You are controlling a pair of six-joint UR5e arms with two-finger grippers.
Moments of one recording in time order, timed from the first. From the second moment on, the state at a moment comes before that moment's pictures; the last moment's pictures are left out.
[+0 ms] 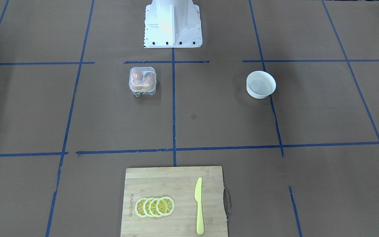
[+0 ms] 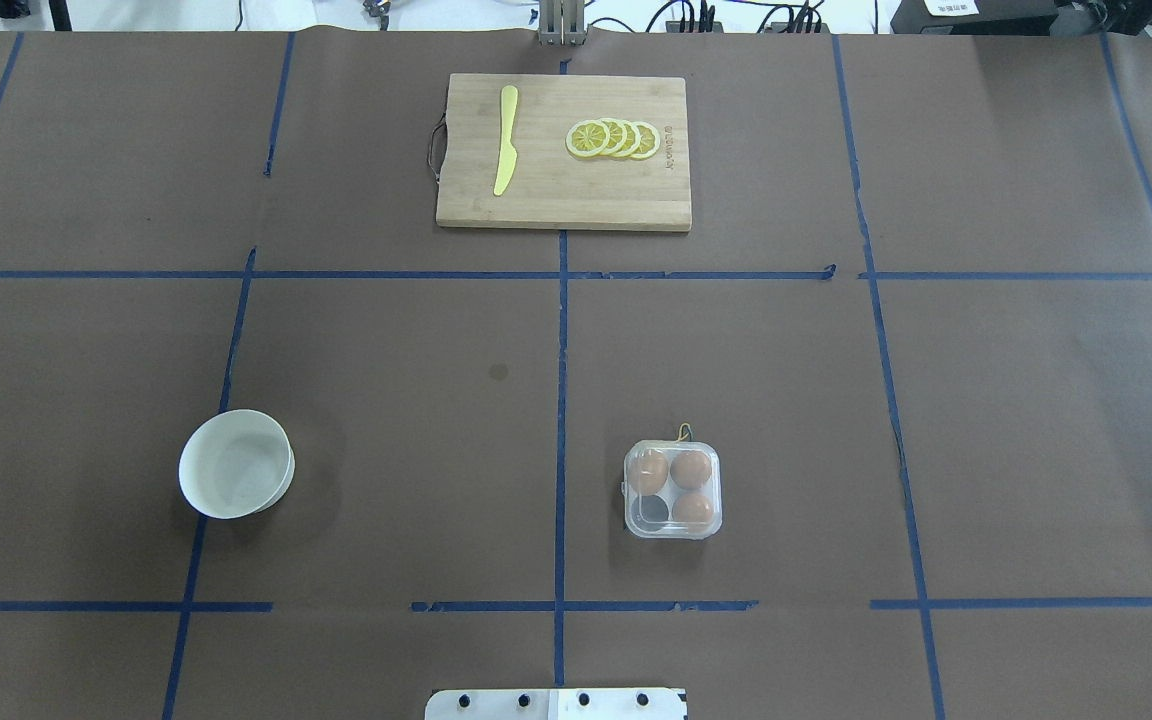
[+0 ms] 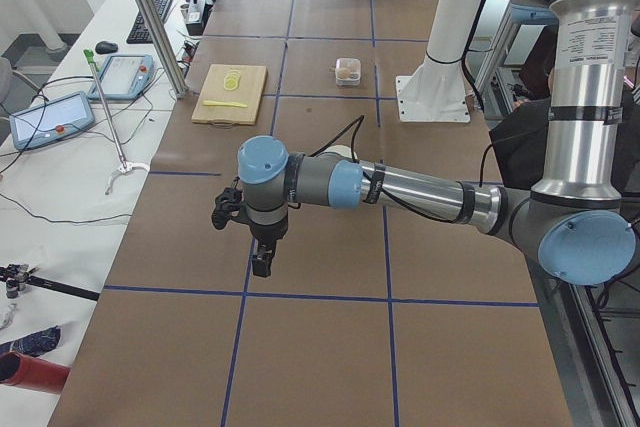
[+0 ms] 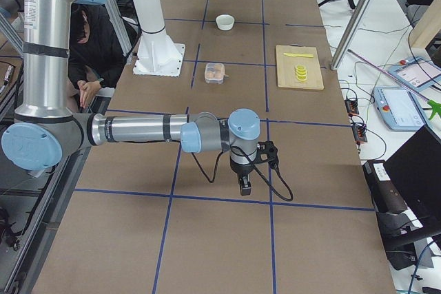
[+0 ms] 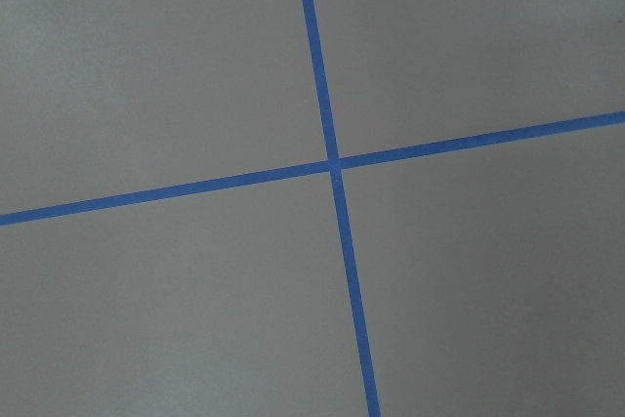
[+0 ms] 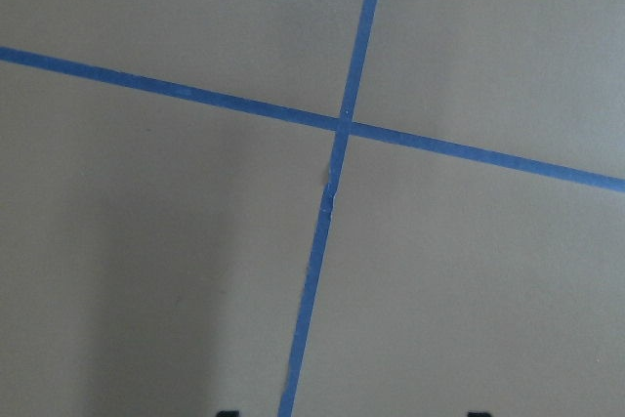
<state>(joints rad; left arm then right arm) -1.56 -1.57 -1.78 -1.48 -2.28 0.09 1.50 -1.69 1.75 -1.51 2.26 -0.05</state>
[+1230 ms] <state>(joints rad) -1.58 -1.50 -1.76 -1.48 -2.29 0.10 1.51 -1.71 1.74 -1.51 2.29 -0.05</state>
